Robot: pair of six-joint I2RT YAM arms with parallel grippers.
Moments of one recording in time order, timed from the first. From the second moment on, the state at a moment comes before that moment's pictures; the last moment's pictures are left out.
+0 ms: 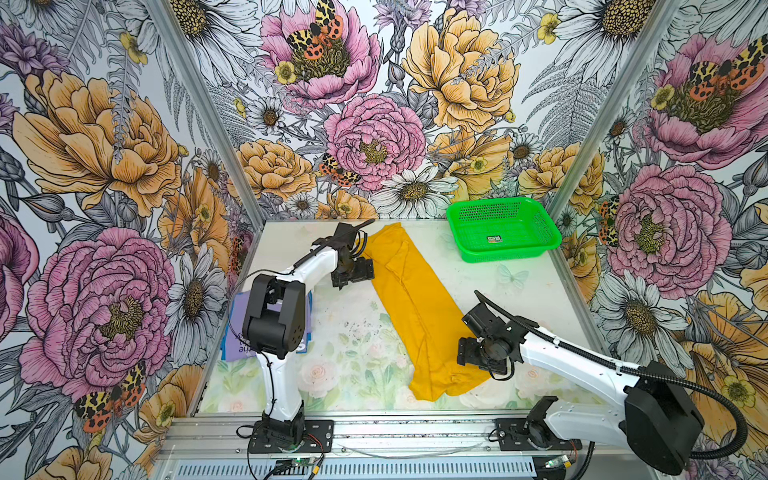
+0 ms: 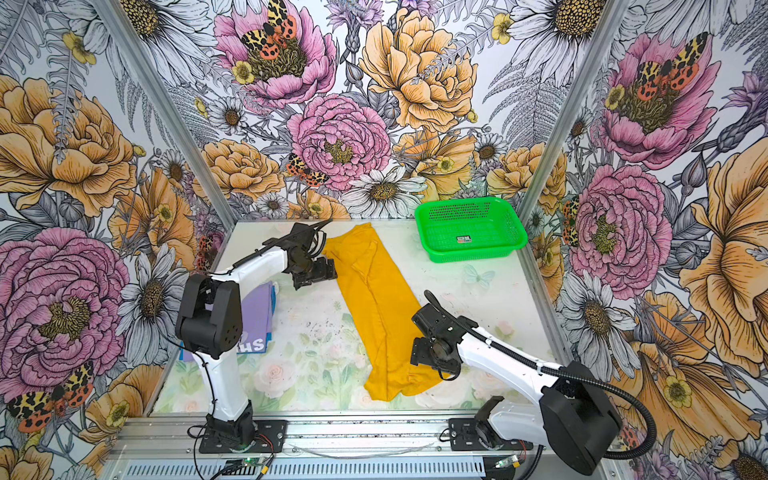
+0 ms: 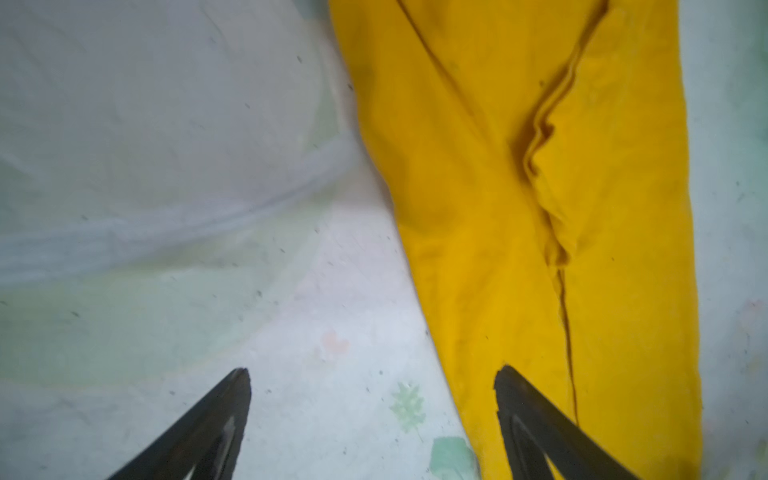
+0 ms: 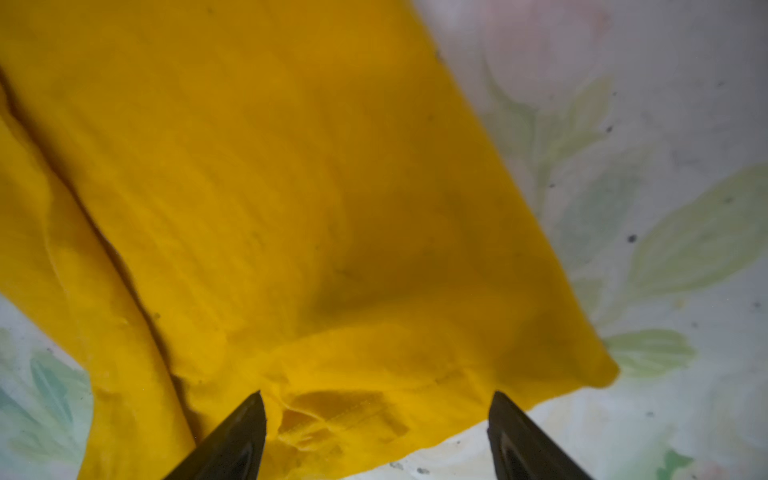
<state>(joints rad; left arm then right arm) -0.33 1.91 1.42 -0.70 0.15 -0.42 0.63 1.23 0.69 -0.85 -0.03 0.83</state>
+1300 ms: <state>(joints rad) -0.22 2.57 2.30 -0.82 0.21 -0.45 1.04 1.59 0.88 -0.65 -0.17 0.95</state>
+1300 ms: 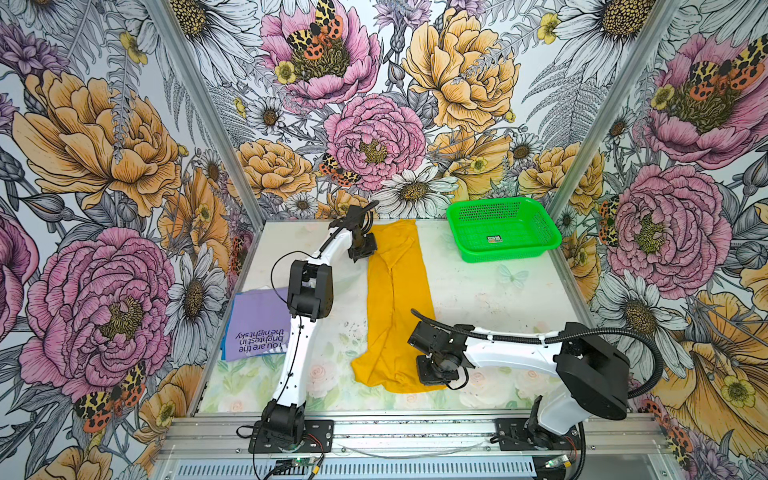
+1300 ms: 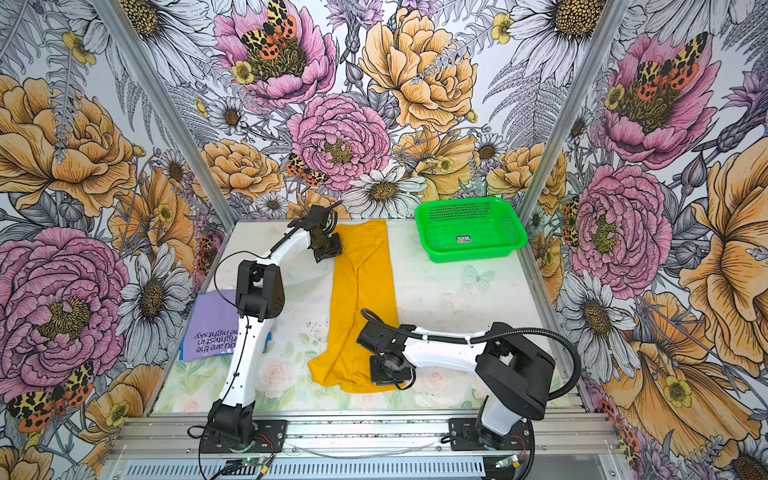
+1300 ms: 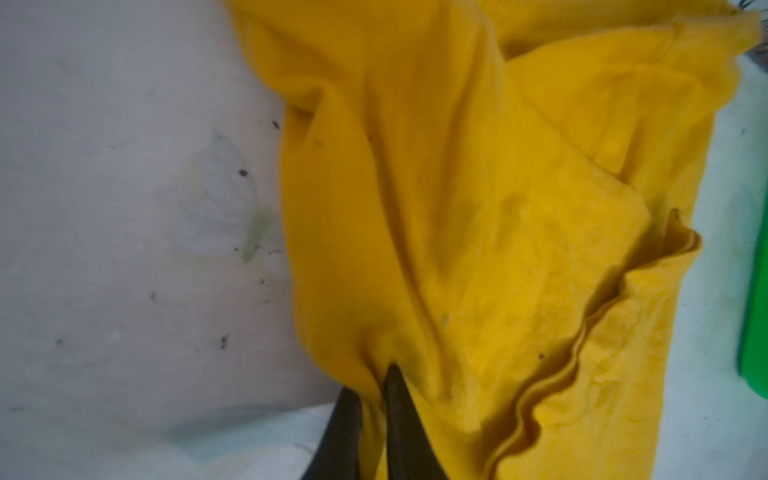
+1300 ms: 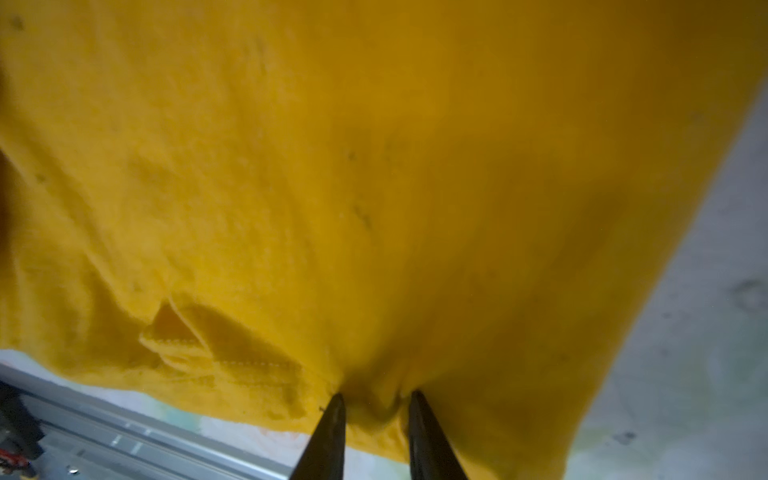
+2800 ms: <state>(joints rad) -0.67 0.97 0.44 -0.53 0.29 -0.86 0.72 1.36 0.96 -0.75 -0.28 0.57</state>
